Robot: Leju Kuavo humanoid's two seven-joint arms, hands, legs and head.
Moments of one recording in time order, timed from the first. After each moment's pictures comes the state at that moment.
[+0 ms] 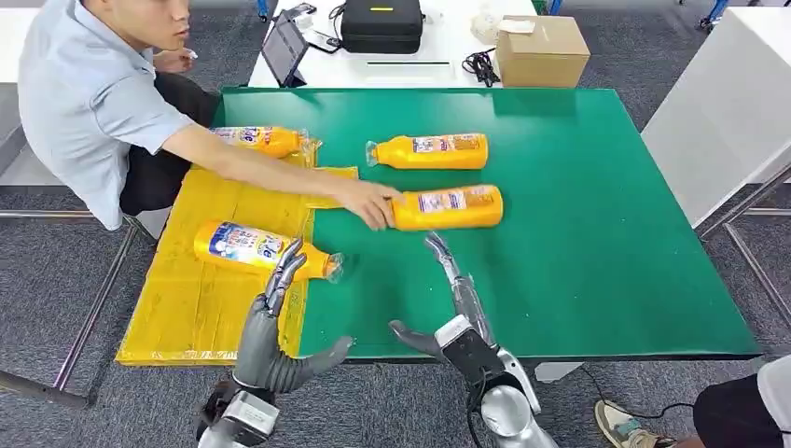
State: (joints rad) left arm 0.02 -0.10 -0.43 -1.55 -0.38 0.40 -0.60; right arm -0.02 0.08 0.38 -1.46 0.30 -0.08 -0.55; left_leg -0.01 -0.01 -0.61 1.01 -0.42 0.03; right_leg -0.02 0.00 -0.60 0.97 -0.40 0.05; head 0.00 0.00
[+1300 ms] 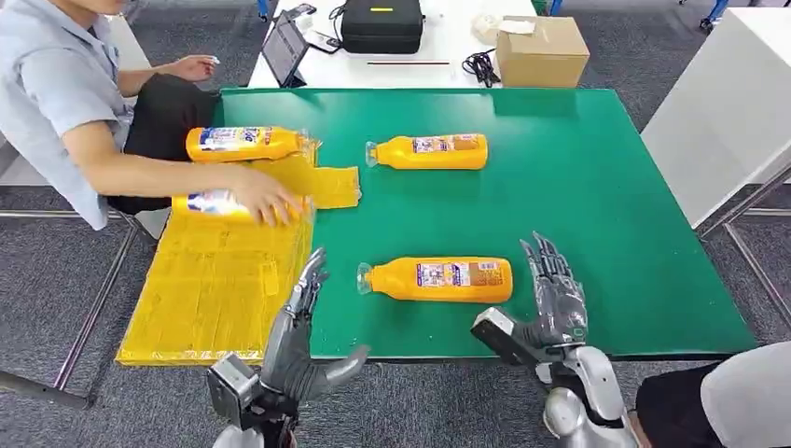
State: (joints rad) left arm 0.04 -0.18 -0.46 -1.50 -0.05 0.23 -0.49; right arm -0.05 -0.14 0.22 -1.36 0.93 -0.38 -0.27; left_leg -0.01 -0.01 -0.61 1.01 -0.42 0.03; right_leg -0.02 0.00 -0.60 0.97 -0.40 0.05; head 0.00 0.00
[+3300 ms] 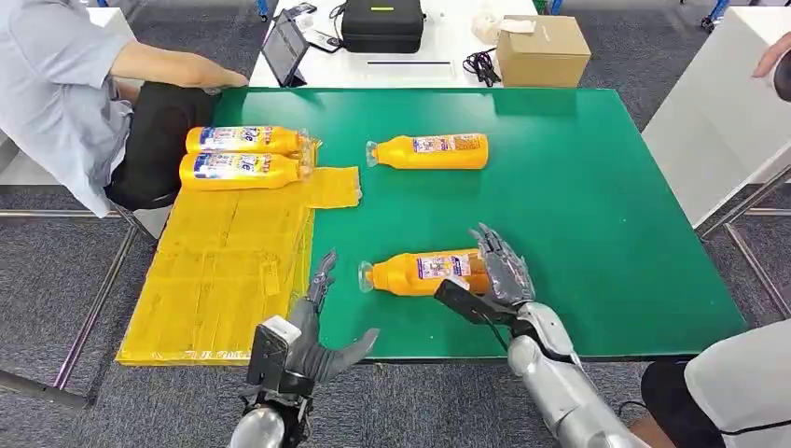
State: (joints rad) left arm -0.04 -0.20 -0.49 -1.33 -0.05 0.33 -0.34; right arm -0.40 -0.06 0.38 -0.81 0.75 -0.32 -0.32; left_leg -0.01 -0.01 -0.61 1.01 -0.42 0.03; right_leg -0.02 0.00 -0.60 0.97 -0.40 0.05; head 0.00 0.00
